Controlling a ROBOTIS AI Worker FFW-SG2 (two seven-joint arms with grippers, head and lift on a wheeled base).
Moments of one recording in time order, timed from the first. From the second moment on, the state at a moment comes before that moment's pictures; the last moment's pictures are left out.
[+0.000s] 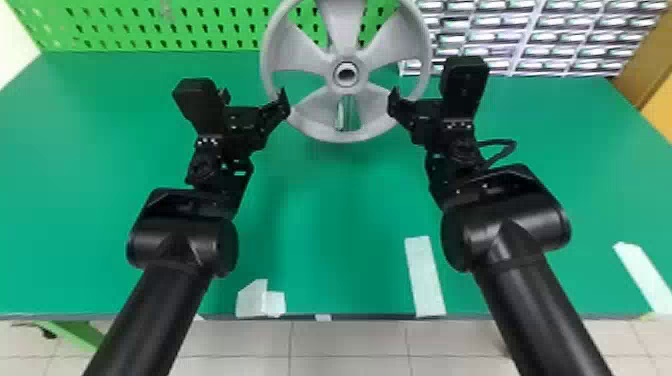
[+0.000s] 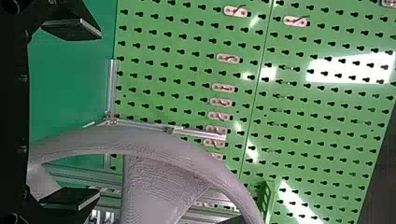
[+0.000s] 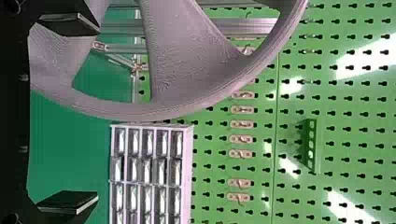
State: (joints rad) left arm -0.26 0.09 -0.19 -1.31 0.26 -0.14 -0.01; right arm -0.25 -0.01 0.24 -1.51 -0.05 0.20 -0.26
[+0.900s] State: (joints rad) left arm -0.08 0.12 -0.08 -1.53 0.19 -0.07 -0.02; right arm -0.16 -0.03 0.22 -1.54 -0.04 0.05 -0.17
